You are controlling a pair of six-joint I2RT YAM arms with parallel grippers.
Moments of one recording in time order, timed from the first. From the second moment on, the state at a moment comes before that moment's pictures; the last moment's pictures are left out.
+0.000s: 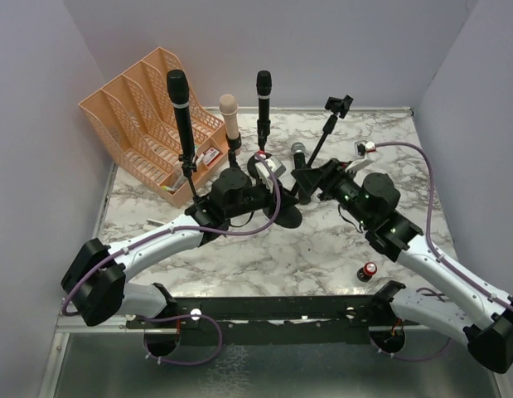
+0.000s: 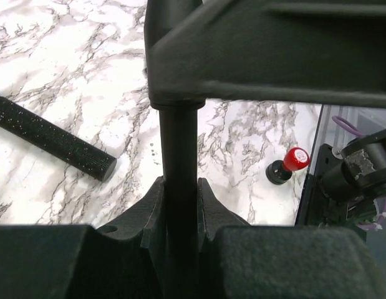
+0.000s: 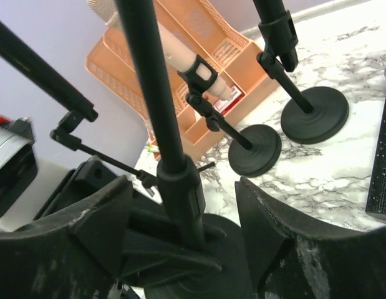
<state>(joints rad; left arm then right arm) -0.83 1.31 0.86 0.32 0.34 -0.21 0.65 0.95 0.78 0.12 0.06 0.71</state>
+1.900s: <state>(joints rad) -0.79 1.28 0.84 0.41 1.00 -0.30 0.63 0.74 0.61 0.45 -0.54 0.49</state>
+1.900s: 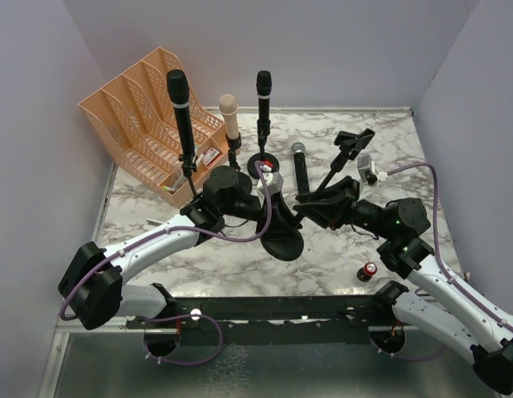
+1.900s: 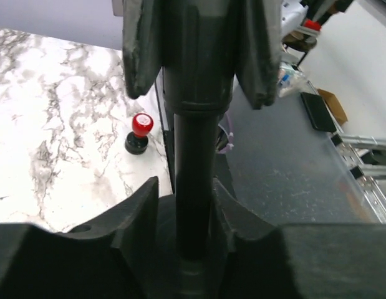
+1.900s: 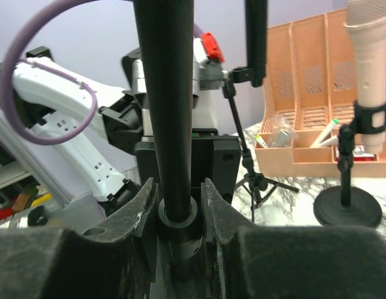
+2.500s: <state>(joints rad) -0.80 1.29 0.84 0.41 0.75 -0.30 0.64 0.84 0.72 0.31 -0.30 0.49</state>
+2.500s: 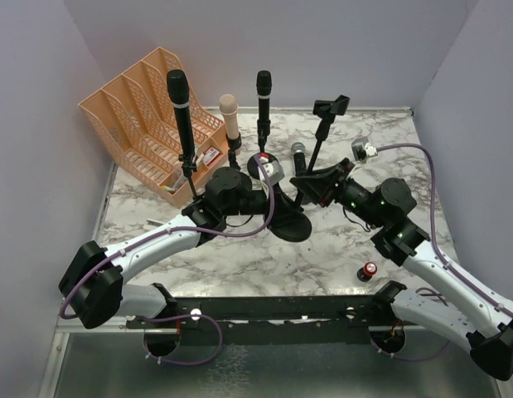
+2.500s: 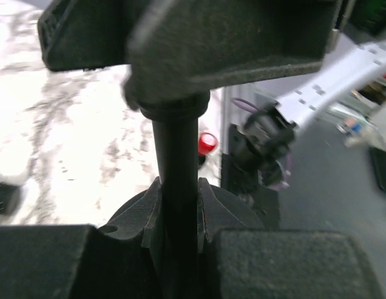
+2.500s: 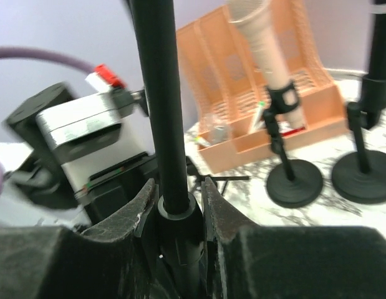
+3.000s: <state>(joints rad) -0.80 1.35 0.85 0.37 0.37 -0.31 0.71 1.06 0.94 -0.01 0.19 0.55</state>
